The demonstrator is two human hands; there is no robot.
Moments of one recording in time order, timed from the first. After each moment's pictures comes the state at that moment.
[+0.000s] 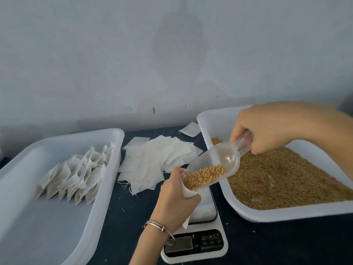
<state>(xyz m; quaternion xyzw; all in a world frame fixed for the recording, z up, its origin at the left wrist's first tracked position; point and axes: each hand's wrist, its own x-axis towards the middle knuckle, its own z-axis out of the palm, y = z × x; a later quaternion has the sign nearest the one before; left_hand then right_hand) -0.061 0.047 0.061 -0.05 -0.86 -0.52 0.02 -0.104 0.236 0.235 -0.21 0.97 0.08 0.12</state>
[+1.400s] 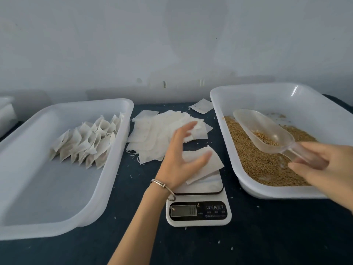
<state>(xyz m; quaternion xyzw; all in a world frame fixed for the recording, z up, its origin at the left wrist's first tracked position) -0.074 0.035 0.056 -0.14 -0.82 -0.53 0.14 -0.028 0.296 0.118 0.03 0.95 -0.32 -0.07</state>
